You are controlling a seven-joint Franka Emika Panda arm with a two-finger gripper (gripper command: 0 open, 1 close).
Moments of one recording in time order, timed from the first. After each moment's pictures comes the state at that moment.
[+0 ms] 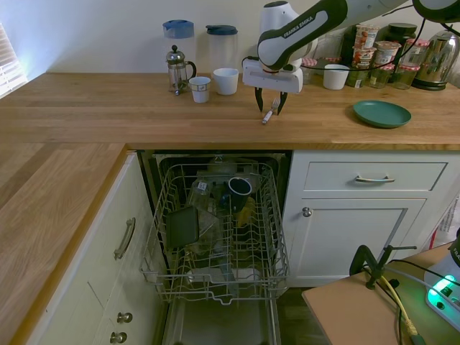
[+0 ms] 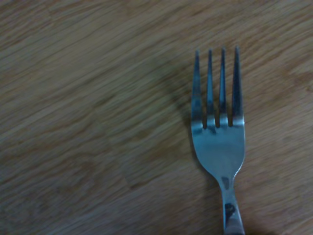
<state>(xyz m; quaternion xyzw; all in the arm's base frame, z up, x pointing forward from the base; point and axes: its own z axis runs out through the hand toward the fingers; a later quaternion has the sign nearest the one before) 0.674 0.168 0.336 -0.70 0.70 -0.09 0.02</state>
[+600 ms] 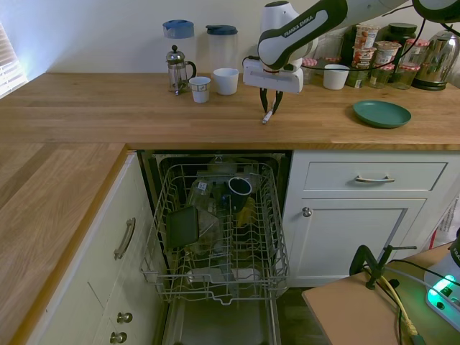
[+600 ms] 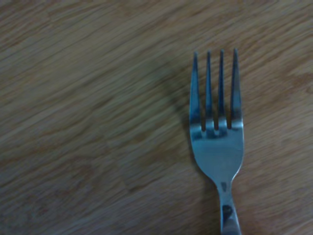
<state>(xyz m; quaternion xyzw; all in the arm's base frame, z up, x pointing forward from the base) 0.675 0.165 0.337 -0.70 0.71 -0.09 0.02</state>
